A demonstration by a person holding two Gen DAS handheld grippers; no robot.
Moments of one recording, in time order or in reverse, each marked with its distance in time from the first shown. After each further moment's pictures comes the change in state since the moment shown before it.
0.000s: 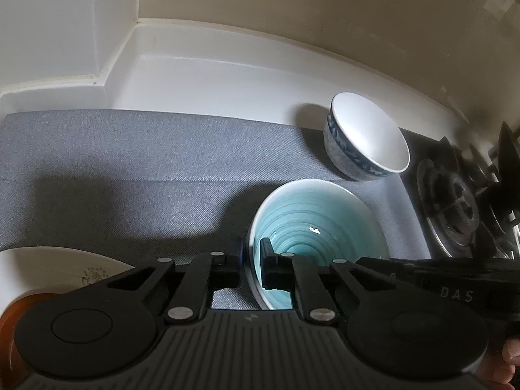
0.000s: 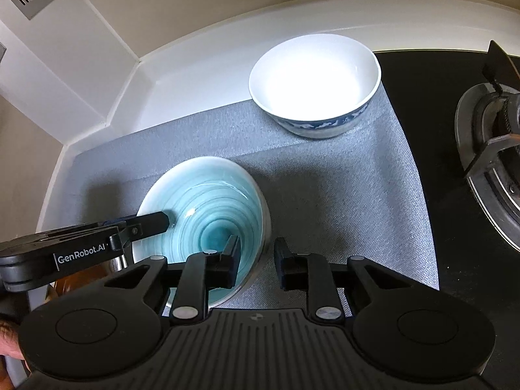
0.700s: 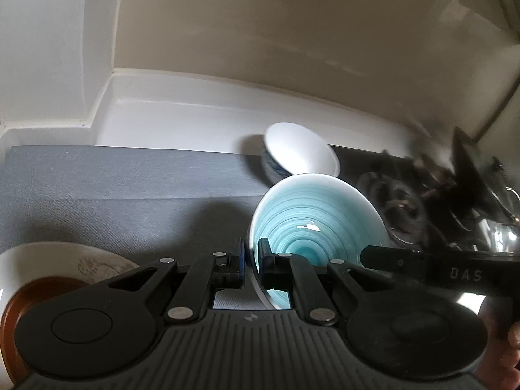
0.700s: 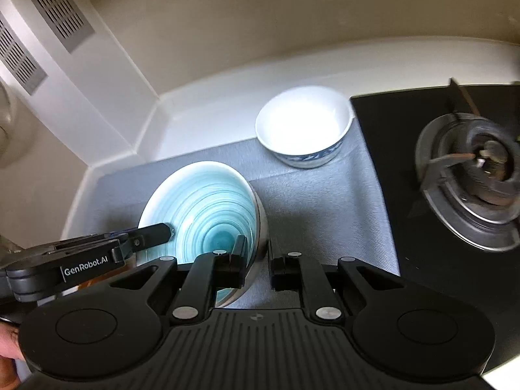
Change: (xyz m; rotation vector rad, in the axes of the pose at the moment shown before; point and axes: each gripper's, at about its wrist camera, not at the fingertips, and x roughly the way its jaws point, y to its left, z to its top) left arm -0.076 -0.037 -0.026 0.065 -0.134 -0.096; right arm -0.089 -0.002 -0.028 -0.007 -0.162 0.000
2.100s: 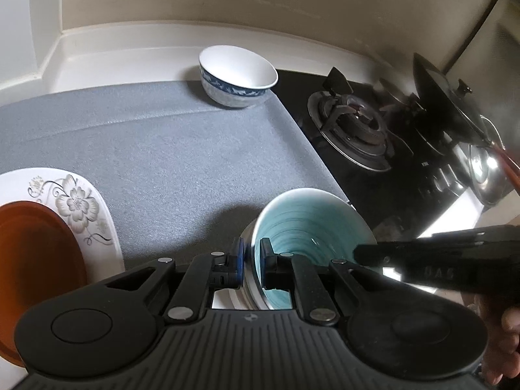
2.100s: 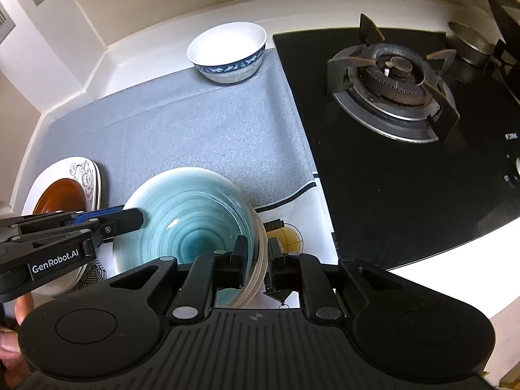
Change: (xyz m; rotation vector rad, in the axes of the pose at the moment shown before) left arm 0.004 -0.040 -0.067 0.124 0.160 -0.083; right arm -0.033 -0.017 -0.079 0.036 0.145 -0.207
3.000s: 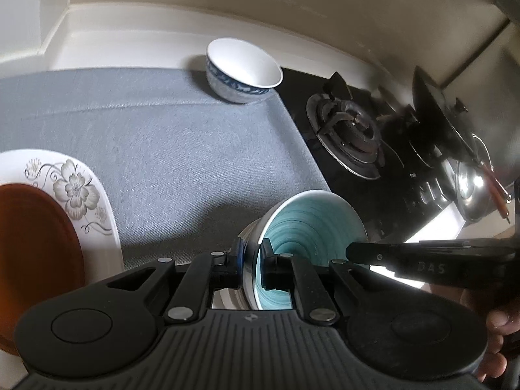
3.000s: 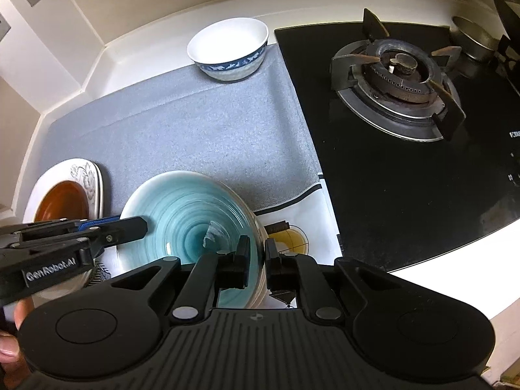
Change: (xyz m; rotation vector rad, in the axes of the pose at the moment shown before) left arm -0.007 0.016 0.012 -0.105 0.065 -0.065; right arm -0.003 0.000 0.012 0.042 0.033 0.010
